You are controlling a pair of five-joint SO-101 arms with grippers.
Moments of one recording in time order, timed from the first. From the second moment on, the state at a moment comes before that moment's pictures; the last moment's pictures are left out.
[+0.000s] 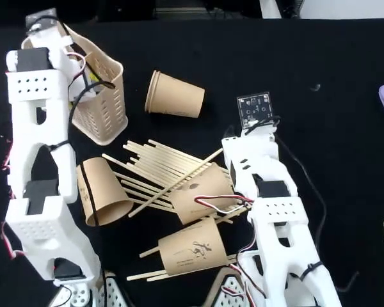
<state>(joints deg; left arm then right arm) -10.1 15.9 -32.7 91.4 9.6 -3.3 -42.0 70.1 16.4 9.7</state>
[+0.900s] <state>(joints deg) -4.7 16.0 -32.7 84.0 -14.4 -3.3 -42.0 70.1 16.4 9.7</state>
